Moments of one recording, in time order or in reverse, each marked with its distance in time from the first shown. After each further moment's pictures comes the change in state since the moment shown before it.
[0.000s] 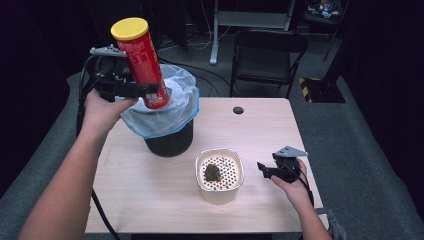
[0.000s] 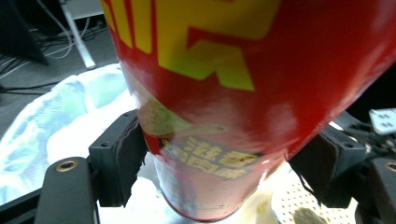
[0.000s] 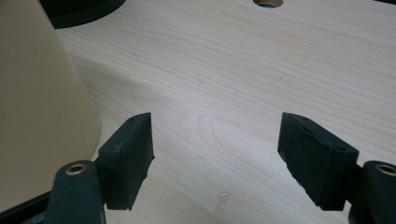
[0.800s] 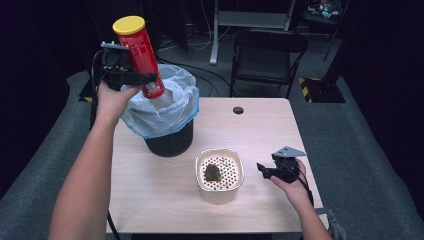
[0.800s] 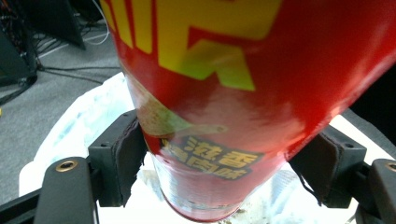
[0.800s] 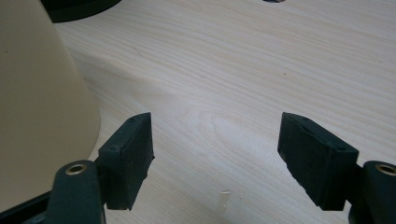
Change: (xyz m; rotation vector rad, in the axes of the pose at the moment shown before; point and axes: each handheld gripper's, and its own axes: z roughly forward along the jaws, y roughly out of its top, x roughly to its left) left arm 0.045 -0.008 0.049 0.020 0.115 -0.120; right arm 0.000 -0.002 0.004 0.013 0.007 -0.001
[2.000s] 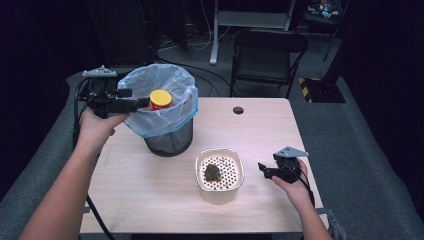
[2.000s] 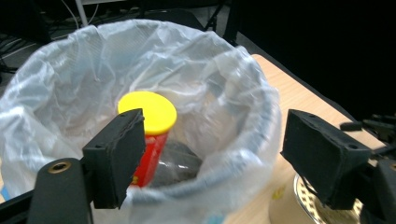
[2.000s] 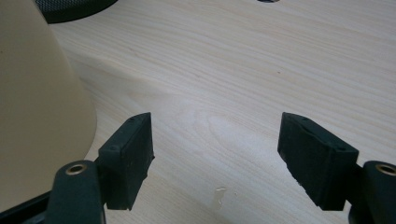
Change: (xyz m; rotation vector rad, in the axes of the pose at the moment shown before) left arm -0.015 -0.058 -0.053 -0.025 -0.130 0.055; right arm -0.003 -0.001 -0.003 -0.001 -0.005 0.004
